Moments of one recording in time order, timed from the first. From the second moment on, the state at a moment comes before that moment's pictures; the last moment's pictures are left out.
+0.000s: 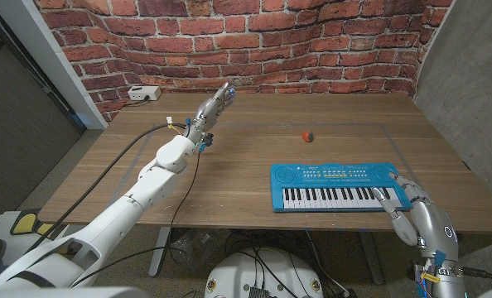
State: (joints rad) left arm 0.80 0.53 0.45 -1.47 -0.47 -0.31 -0.02; left_hand 0.34 -0.02 0.20 0.08 0.21 0.21 0.09 0.21 0.18 0.24 0.04 0.21 0.19 0.17 0.03 0.20 0.18 0.07 0.01 0.26 0.17; right arm -2.05 -0.28 0.15 -2.11 -0.87 0.25 -0.85; right_hand 0.19 0.03 0.25 -0.13 0.19 0.41 0.02 0.21 0.19 0.43 0.07 0.23 0.18 0.33 0.01 0.19 0.18 0.39 -0.05 0.33 0.17
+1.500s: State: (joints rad) left arm 0.81 0.53 0.44 -1.47 -0.49 -0.33 -0.02; left_hand 0.33 -0.01 0.19 0.09 0.21 0.22 0.10 0.21 0.18 0.25 0.04 0.21 0.19 0.18 0.04 0.20 0.18 0.07 0.01 0.25 0.17; right arm -2.10 -0.61 0.01 -2.16 -0.97 -0.22 -0.93; right_hand 0.24 -0.01 0.25 -0.15 0.20 0.43 -0.05 0.21 0.19 0.27 0.07 0.18 0.19 0.17 0.04 0.17 0.18 0.31 -0.04 0.25 0.18
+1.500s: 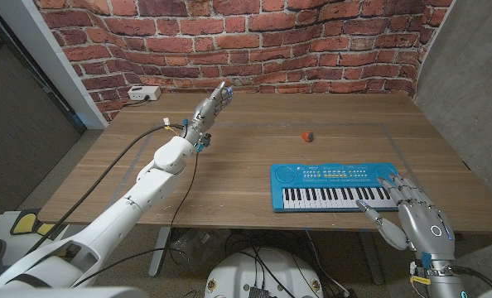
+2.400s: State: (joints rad) left arm 0.81 0.54 0.43 -1.47 -0.49 -0.35 -0.03; left_hand 0.32 0.00 0.19 0.09 0.21 0.22 0.09 0.21 0.18 0.25 0.04 0.21 0.19 0.17 0.04 0.20 0.18 0.07 0.02 0.24 0.17; right arm -2.07 -0.69 -0.07 -2.15 -0.89 -0.38 -0.86; right_hand 0.24 -0.01 0.24 -0.14 0.20 0.60 -0.13 0.25 0.19 0.19 0.05 0.20 0.19 0.11 0.12 0.17 0.19 0.28 0.07 0.22 0.18
